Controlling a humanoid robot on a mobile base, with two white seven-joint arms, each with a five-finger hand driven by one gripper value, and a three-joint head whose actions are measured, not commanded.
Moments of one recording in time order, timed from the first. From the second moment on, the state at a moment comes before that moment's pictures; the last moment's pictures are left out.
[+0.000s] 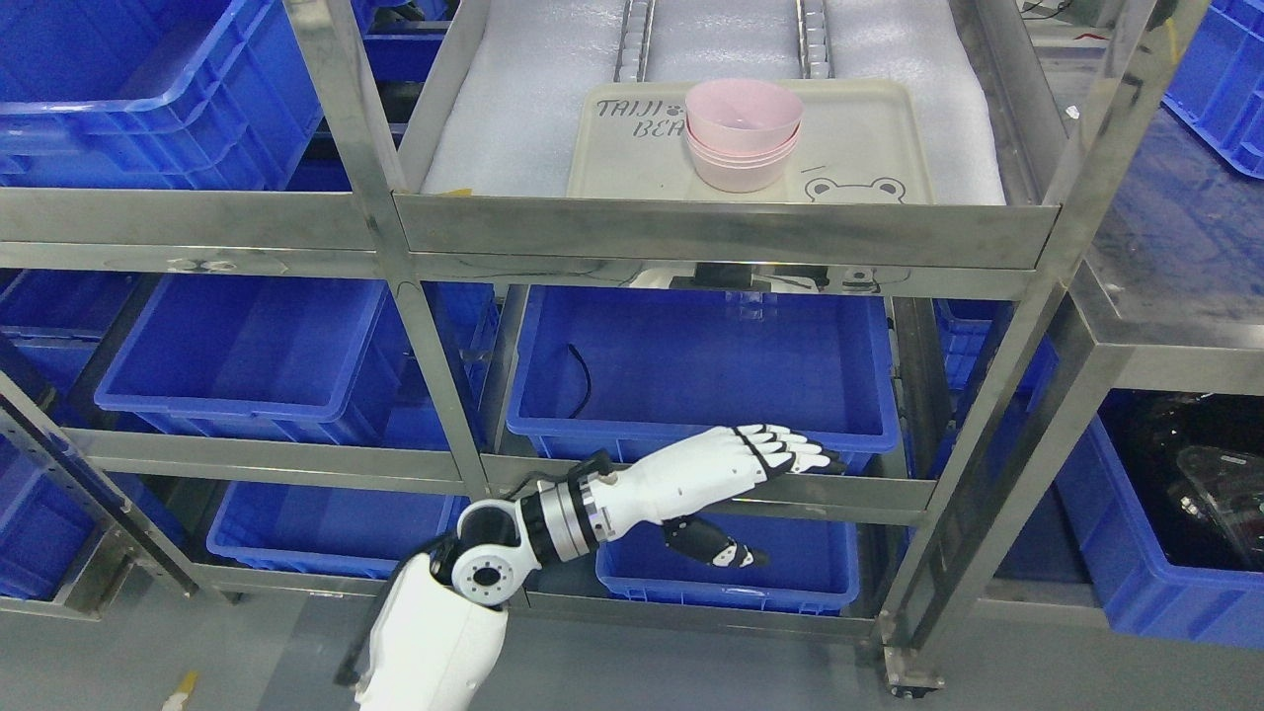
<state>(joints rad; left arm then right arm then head) -0.14 0.00 -0.22 -1.41 -0.47 -0.79 -0.59 0.00 0.00 0.05 0.00 0.05 -0.08 -0.02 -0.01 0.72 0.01</state>
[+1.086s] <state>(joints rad) 0.00 0.00 -0.02 -1.46 0.08 -0.11 -0.18 0.00 0.00 0.05 0.00 0.05 -0.08 -0.02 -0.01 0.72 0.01</state>
